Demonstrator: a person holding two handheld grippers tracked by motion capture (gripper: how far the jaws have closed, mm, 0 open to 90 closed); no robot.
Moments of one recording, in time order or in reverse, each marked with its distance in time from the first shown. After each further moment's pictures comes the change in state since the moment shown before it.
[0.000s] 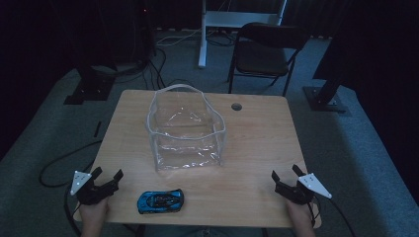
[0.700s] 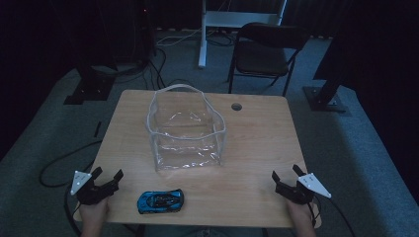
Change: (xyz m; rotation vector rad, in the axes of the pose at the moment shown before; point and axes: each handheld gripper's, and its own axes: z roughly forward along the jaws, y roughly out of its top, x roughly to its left) left arm 0.000 0.000 0.000 -0.003 -0.005 -0.005; right arm -0.005 -0.003 0.001 0.017 -0.033 -0.044
